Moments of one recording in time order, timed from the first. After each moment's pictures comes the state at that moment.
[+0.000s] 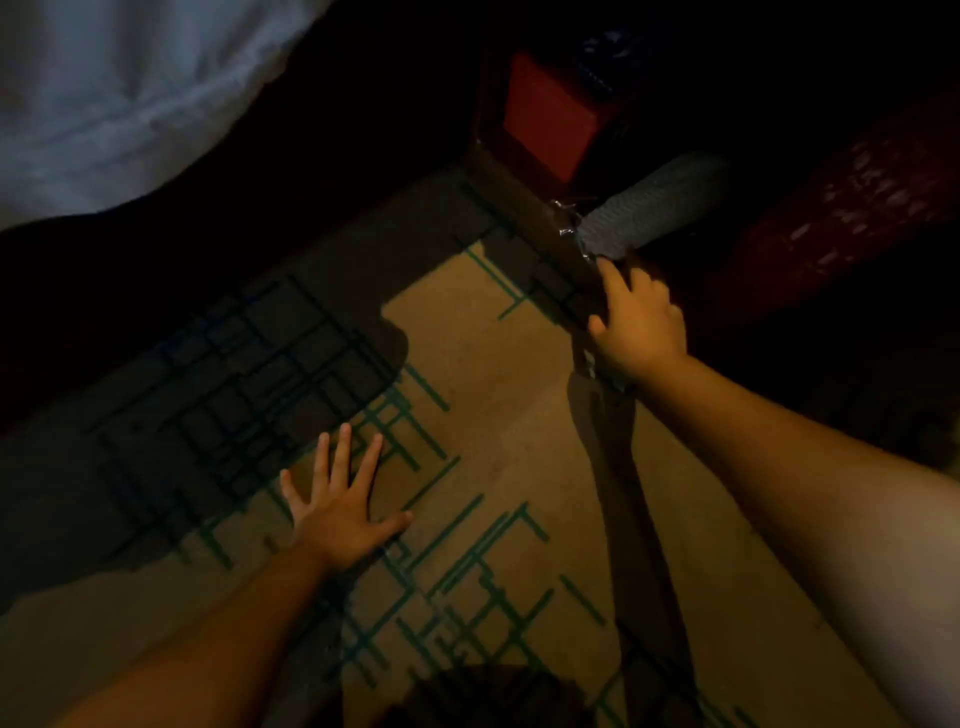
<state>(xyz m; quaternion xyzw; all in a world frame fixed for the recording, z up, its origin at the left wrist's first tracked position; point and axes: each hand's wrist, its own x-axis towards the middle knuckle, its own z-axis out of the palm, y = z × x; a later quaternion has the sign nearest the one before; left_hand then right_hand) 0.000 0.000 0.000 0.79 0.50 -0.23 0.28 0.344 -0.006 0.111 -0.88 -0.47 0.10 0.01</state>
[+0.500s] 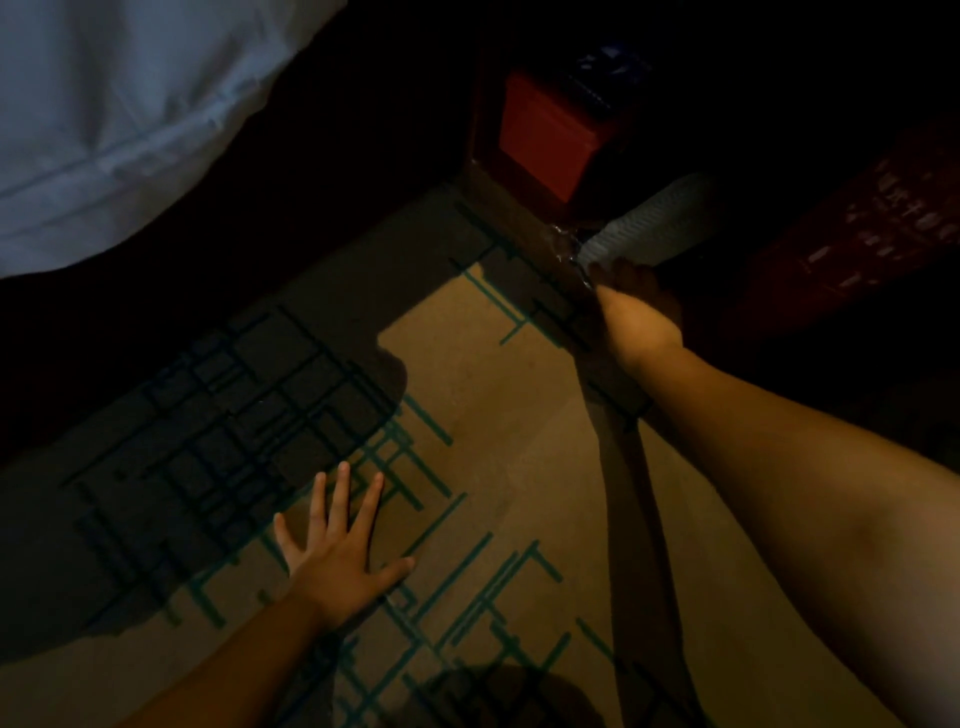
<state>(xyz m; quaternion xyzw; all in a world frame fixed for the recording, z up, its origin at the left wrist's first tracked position) -0.003 0.003 -0.009 0.79 0.49 -0.23 0.28 0.370 0.031 0.079 -0.85 -0.50 0.04 -0.12</state>
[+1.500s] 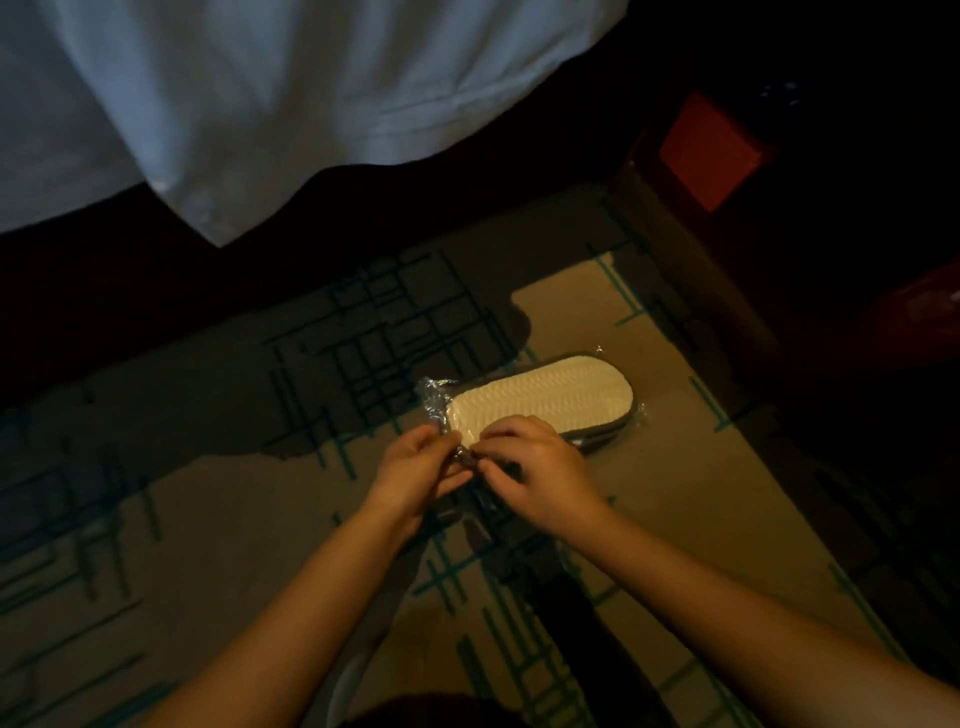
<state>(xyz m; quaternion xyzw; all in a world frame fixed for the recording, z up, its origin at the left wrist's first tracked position) -0.024 -0.026 0.100 0.24 0.60 0.25 0.72 0.117 -0.070 0.101 -0.63 -0.70 0.27 0.20</state>
